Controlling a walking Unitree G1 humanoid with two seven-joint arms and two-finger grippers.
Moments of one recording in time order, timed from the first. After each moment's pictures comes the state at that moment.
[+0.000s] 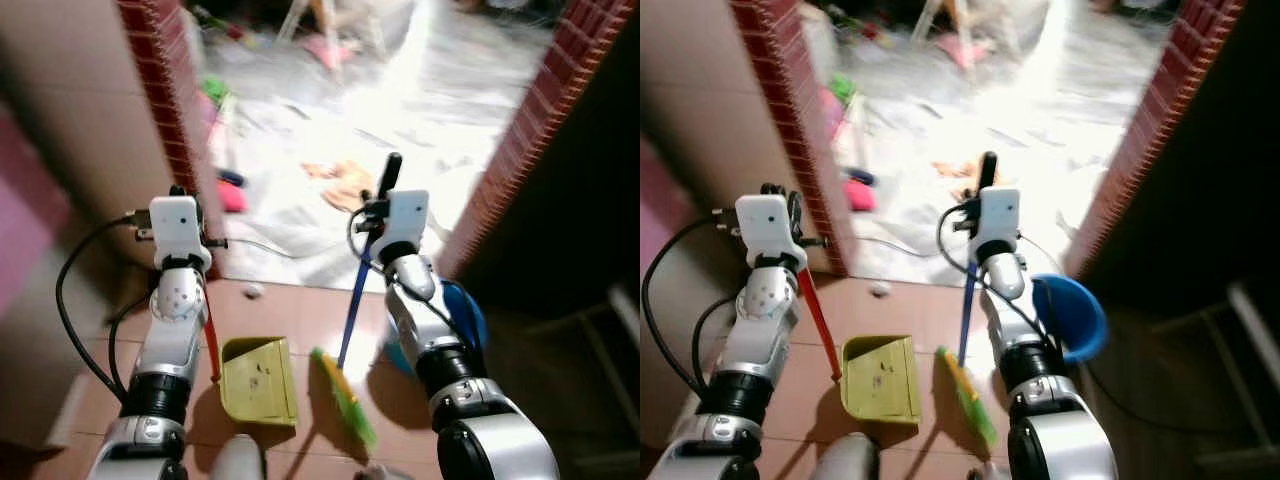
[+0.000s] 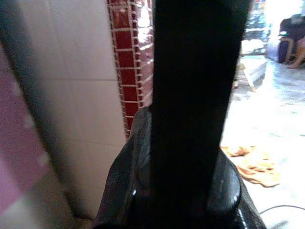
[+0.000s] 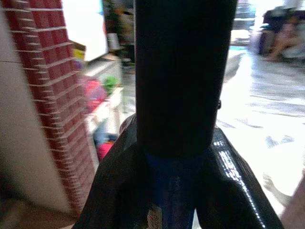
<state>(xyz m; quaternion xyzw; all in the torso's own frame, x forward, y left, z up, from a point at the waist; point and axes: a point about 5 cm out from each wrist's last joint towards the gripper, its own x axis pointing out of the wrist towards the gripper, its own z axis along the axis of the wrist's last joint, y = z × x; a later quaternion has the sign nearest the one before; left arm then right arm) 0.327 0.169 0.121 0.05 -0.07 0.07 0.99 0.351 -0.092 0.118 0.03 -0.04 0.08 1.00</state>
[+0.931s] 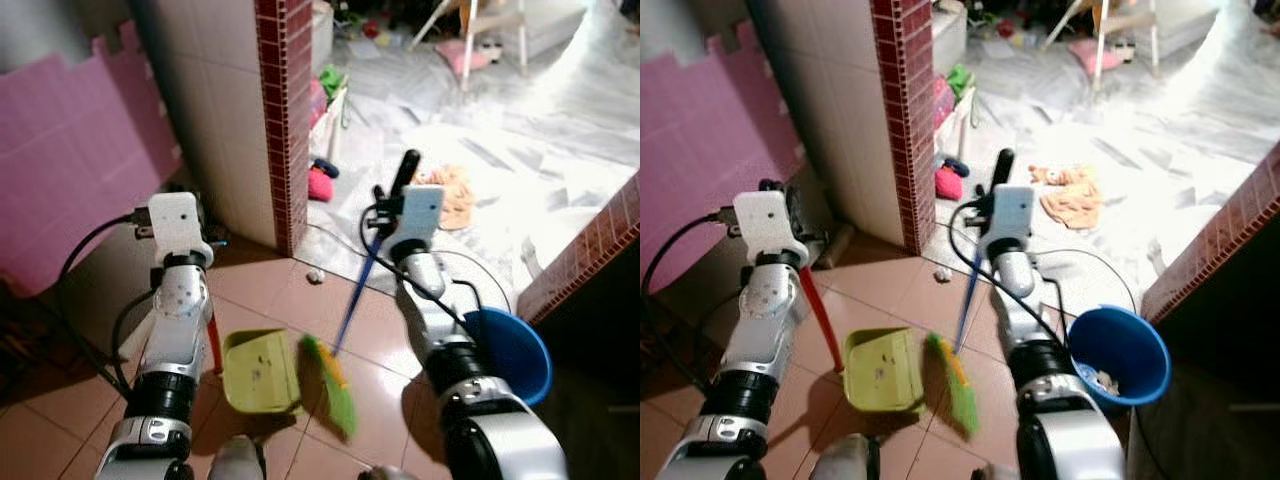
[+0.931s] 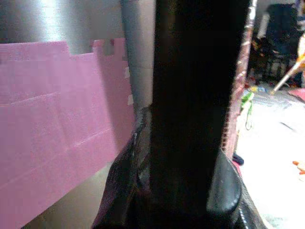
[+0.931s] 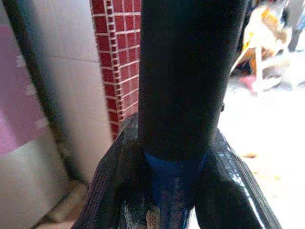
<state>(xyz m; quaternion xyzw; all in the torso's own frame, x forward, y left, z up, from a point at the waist) 0.326 0.174 0.130 0.04 -0.08 0.10 0.99 0.352 -0.109 0.123 0.02 -0.06 0.04 1.00</state>
